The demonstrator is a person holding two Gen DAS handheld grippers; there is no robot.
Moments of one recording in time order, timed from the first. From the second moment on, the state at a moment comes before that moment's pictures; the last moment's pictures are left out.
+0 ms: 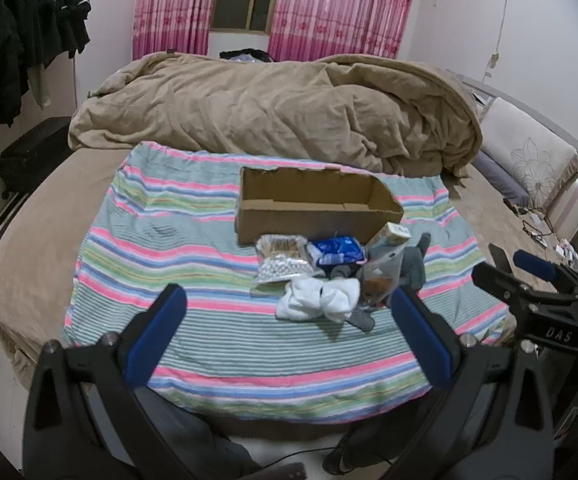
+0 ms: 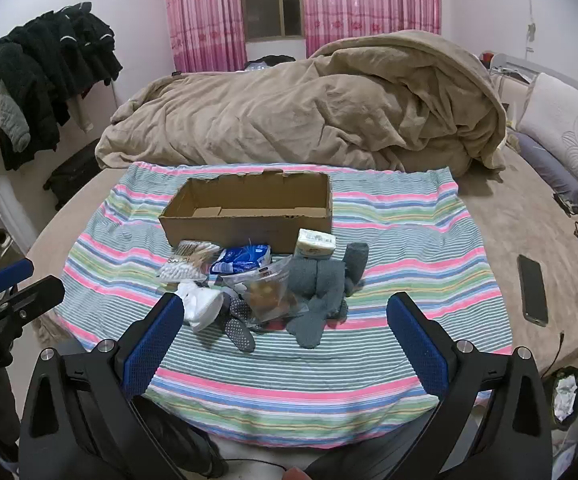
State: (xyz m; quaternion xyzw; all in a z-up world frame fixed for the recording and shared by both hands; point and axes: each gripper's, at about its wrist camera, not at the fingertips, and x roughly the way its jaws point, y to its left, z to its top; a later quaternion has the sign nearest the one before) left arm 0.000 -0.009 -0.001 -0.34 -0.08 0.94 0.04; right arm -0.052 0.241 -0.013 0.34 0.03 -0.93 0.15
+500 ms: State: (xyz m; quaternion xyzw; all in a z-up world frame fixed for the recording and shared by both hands) left arm -0.005 -0.008 -0.005 -0.35 -0.08 0.93 0.04; right arm -0.054 0.239 -0.022 0.35 0.02 -0.92 0.15
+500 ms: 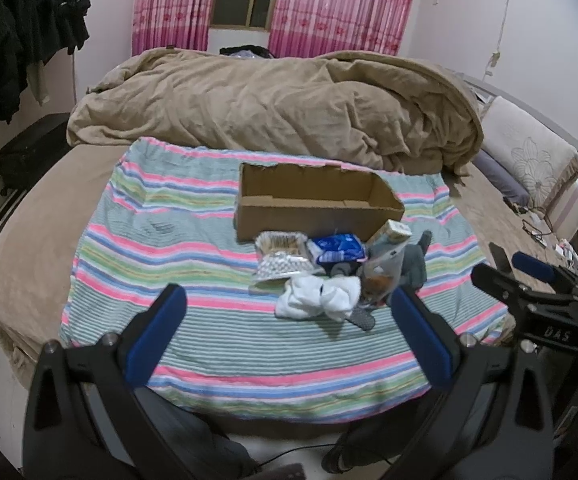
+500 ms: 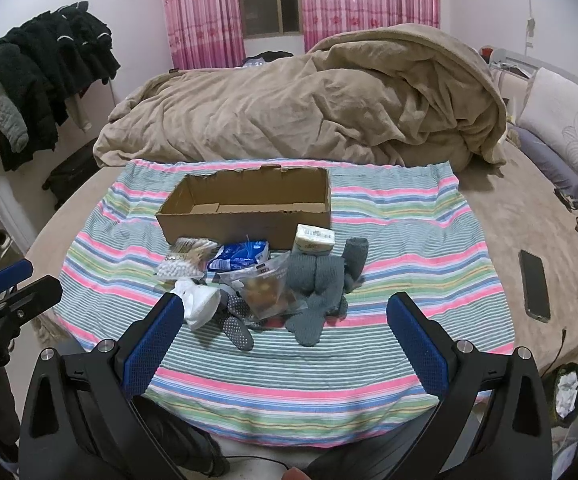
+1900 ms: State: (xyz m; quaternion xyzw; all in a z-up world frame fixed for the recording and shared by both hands) left arm -0.006 -0.005 -0.007 -0.36 -0.06 0.93 0.02; right arm -0.057 0.240 -0.026 0.36 0.02 -0.92 0.15
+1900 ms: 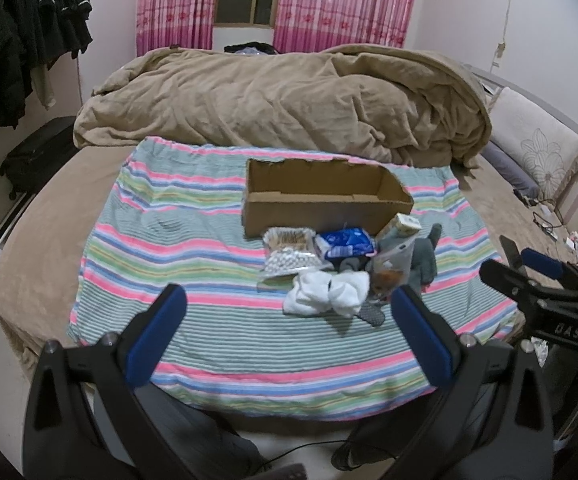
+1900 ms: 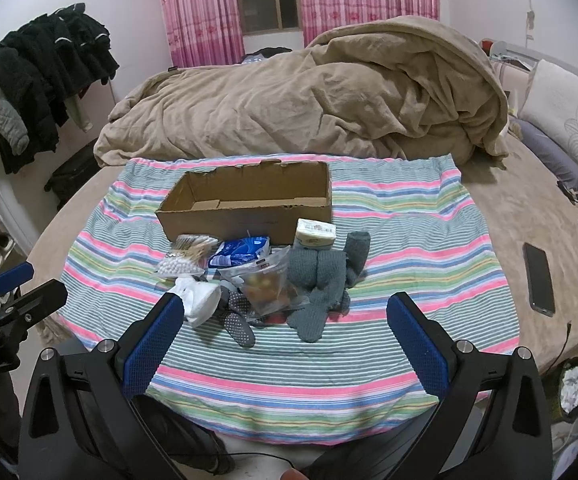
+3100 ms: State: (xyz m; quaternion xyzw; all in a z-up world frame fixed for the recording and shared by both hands) left arm -0.025 0.004 -0.011 -0.36 -0.07 0.93 0.04; right arm -0.065 0.242 -0.036 0.37 0.01 -0.92 0.15
